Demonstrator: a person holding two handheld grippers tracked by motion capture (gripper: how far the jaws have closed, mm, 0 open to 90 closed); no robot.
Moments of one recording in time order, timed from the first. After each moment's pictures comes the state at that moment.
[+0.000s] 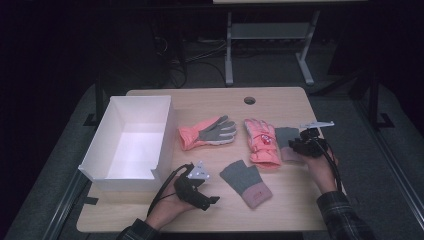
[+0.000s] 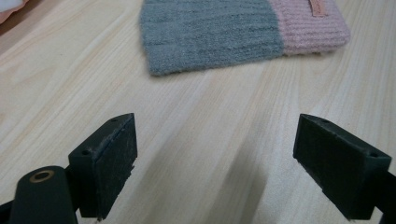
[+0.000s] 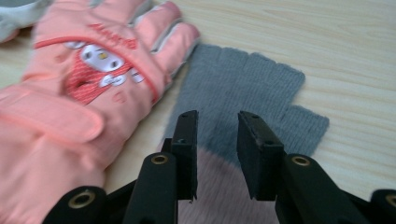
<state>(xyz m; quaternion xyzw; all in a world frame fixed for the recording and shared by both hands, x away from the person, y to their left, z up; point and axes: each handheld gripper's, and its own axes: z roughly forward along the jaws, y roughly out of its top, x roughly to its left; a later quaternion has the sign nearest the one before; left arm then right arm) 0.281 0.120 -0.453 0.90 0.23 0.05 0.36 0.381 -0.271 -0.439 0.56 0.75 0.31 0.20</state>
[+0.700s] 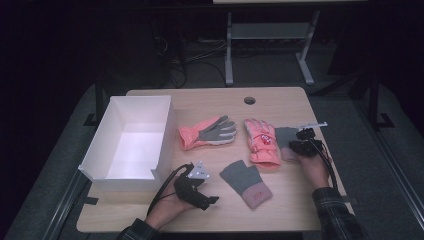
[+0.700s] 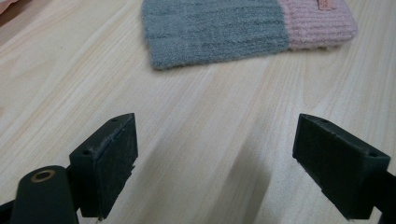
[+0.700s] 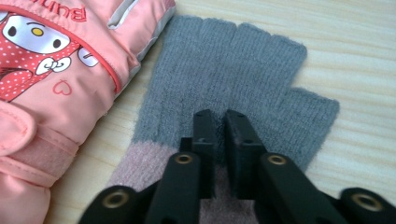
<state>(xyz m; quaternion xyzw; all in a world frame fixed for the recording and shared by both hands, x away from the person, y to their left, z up) 0.283 0.121 -0.455 0.90 0.23 0.05 0.35 0.396 -0.270 -0.463 0.58 0.74 0.27 0.19</state>
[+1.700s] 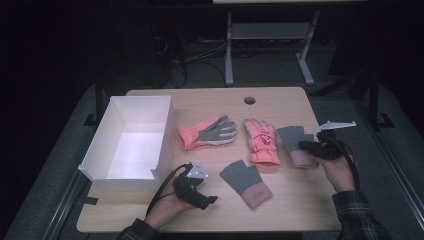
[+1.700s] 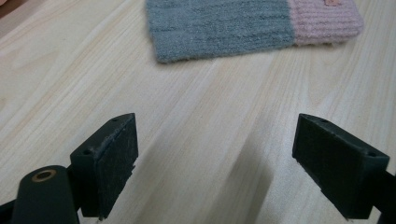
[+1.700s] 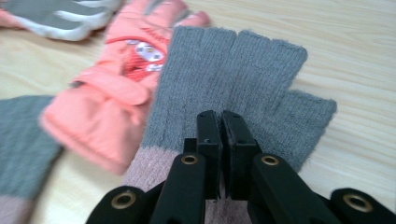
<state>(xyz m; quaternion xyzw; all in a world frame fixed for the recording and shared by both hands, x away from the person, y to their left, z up) 0.283 0.124 -0.456 0.90 0.24 0.05 0.36 0.352 -0.301 -0.410 0.51 0.77 0.35 0.15</state>
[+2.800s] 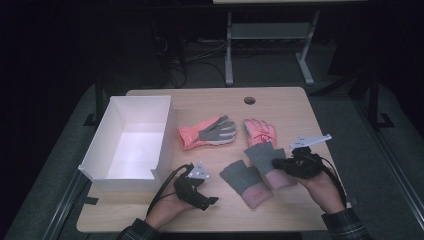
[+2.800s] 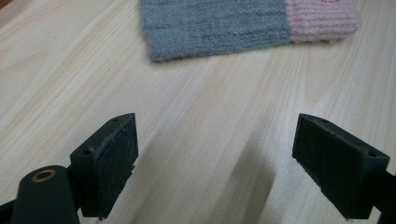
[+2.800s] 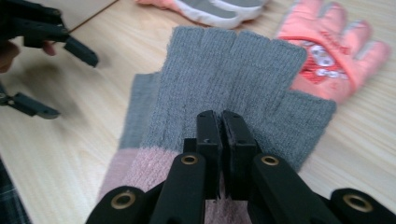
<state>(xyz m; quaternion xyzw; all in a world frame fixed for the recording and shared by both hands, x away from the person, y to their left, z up) 0.284 0.121 -0.459 0.90 0.24 0.04 0.35 0.296 -0.221 -0.388 0.41 0.83 0.38 0.08</state>
